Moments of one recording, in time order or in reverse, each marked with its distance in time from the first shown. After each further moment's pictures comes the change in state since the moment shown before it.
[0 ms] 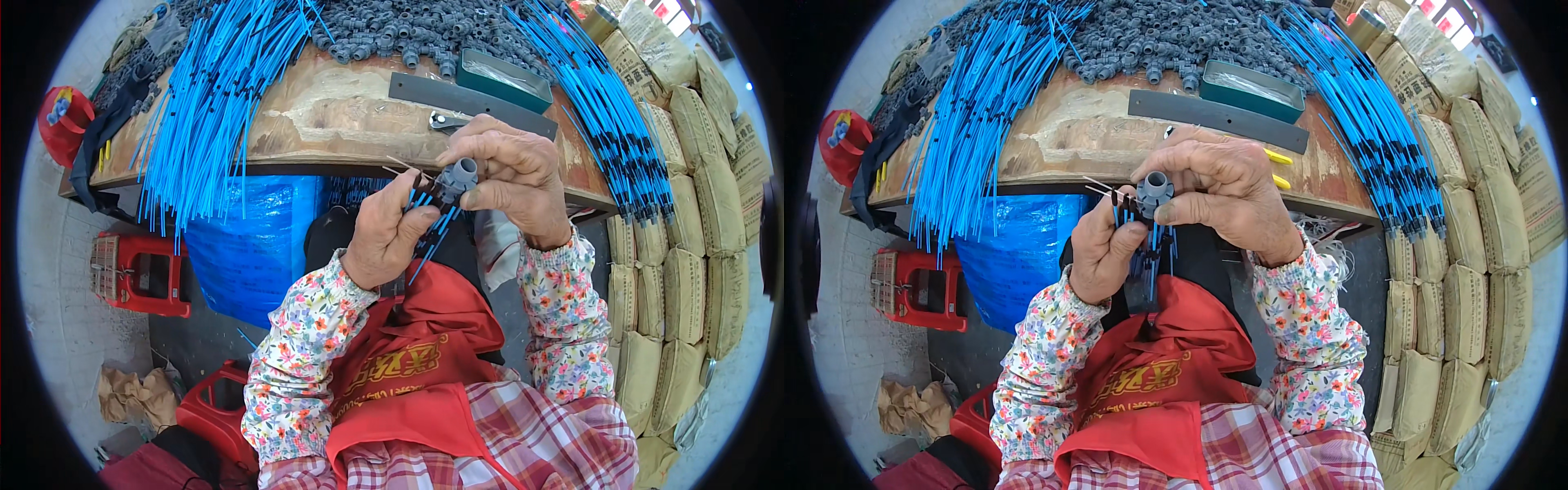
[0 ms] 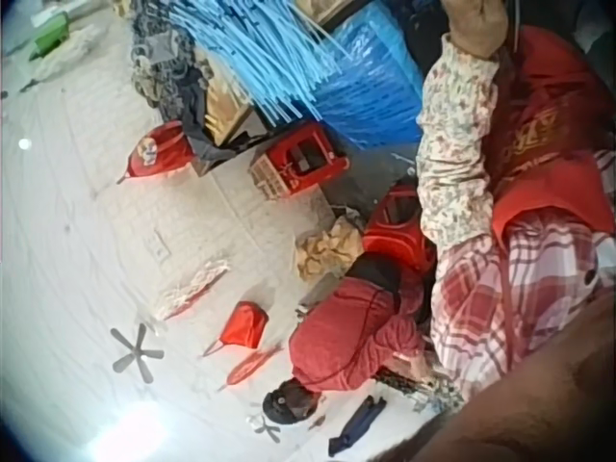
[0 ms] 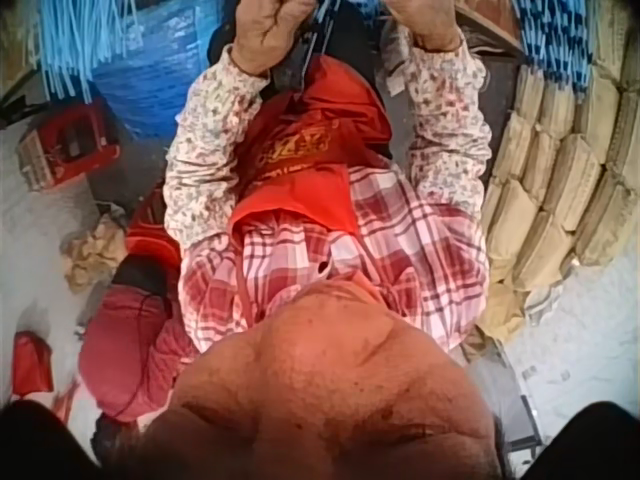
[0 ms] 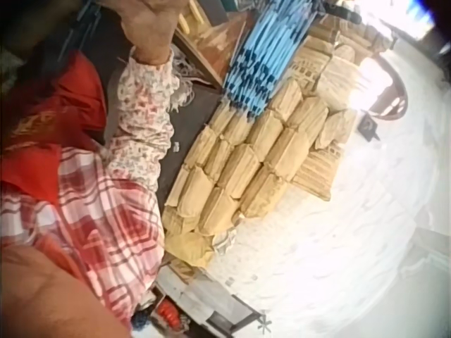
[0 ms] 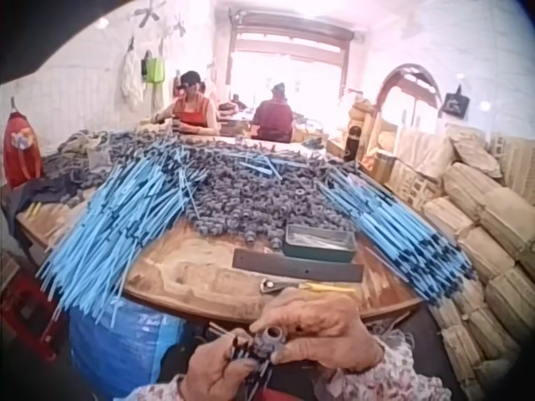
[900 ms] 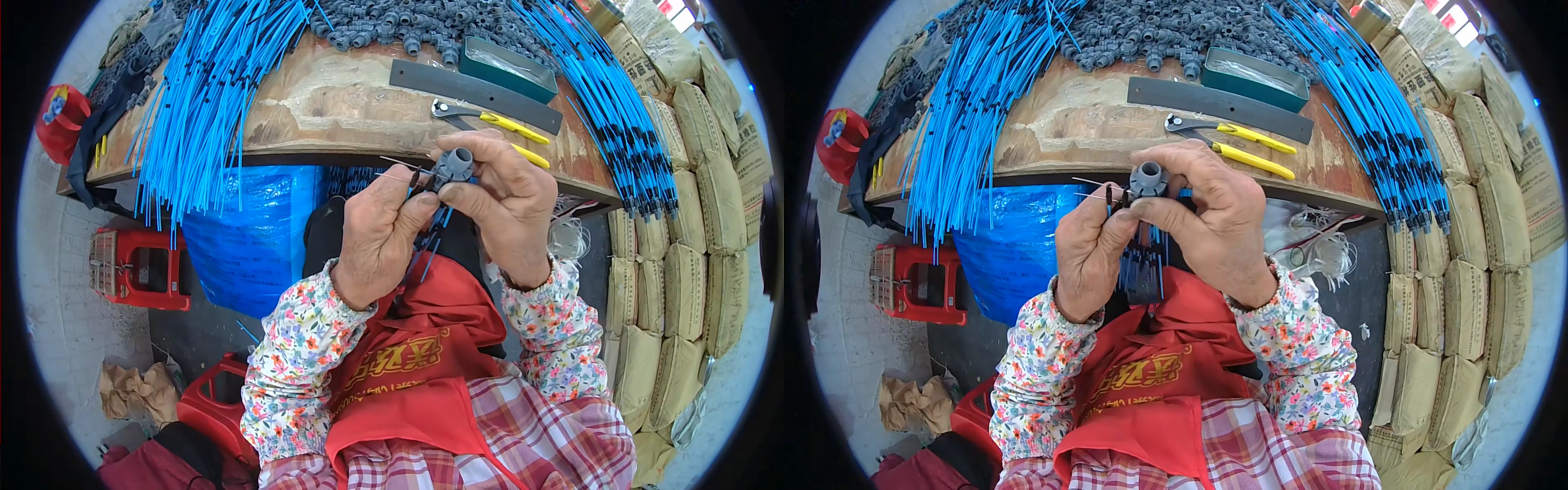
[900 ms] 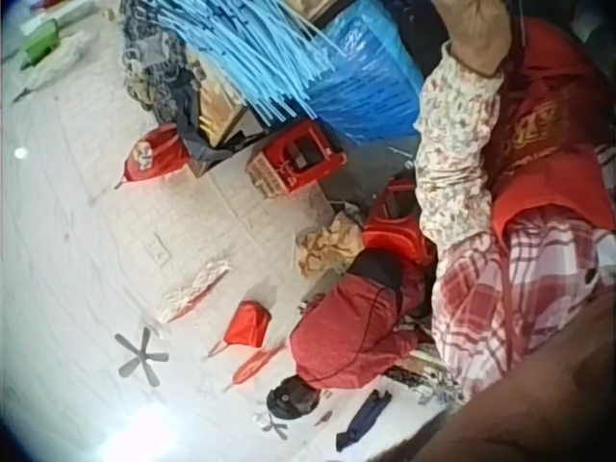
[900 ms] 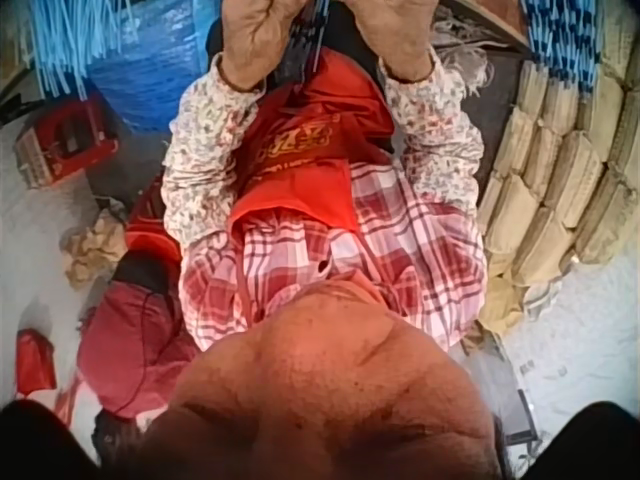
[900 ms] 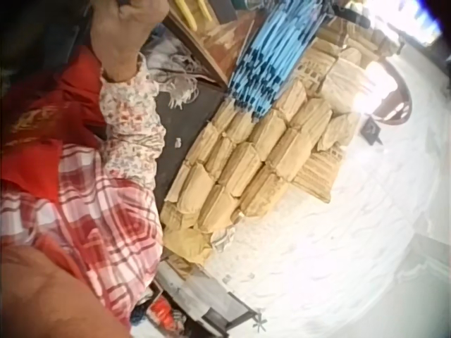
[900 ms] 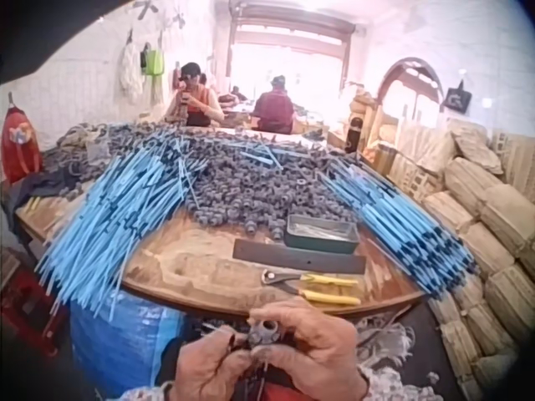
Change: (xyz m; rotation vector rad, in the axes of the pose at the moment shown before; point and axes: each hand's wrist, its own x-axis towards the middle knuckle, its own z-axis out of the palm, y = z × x) left_hand -0.003 0.028 0.000 0.033 0.087 -0.132; right_hand -0.021 0.011 0.047 -0.053 0.378 -0.013
